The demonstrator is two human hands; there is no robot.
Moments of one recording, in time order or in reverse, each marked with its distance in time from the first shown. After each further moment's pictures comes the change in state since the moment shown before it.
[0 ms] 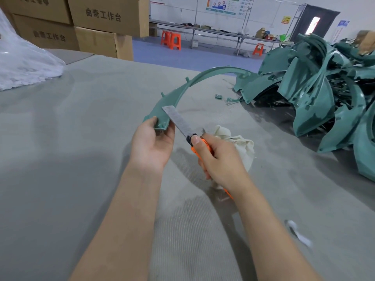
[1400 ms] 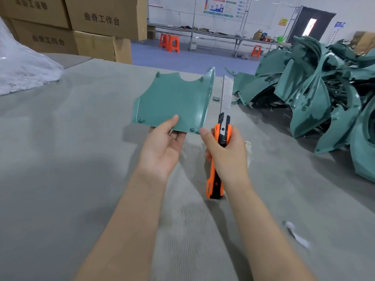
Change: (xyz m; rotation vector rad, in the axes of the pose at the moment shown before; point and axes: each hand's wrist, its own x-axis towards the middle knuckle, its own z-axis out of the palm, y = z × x) left_hand 0.000 -0.020 -0.005 0.225 -0.231 -0.012; right_hand 0.003 -0.011 -0.003 0.378 0.363 0.184
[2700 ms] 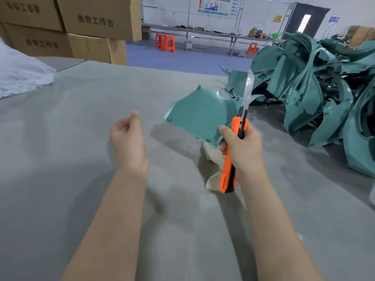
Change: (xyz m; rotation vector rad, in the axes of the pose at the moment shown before) left_hand 0.016 0.016 -0.023 0.697 0.556 0.473; right_hand 0.019 -0.002 -0.034 0.056 0.088 0.062
